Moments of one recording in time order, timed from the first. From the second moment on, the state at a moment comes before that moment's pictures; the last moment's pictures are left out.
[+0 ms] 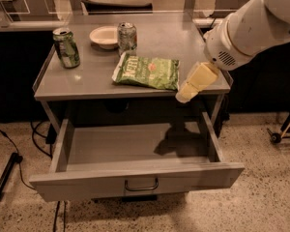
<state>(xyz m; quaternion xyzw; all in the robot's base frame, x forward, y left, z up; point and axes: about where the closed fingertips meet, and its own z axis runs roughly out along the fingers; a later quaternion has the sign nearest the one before) 0.558 -0.124 0.939 -0.53 0.78 0.01 0.34</state>
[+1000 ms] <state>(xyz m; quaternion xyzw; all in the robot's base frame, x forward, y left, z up) 0.611 -0.096 0.912 -0.51 0.78 0.05 0.35</state>
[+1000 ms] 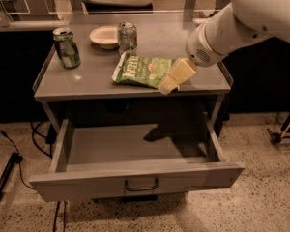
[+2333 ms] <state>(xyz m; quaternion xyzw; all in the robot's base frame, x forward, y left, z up) 0.685 -0.009 0.847 -0.48 0.79 0.15 0.36</state>
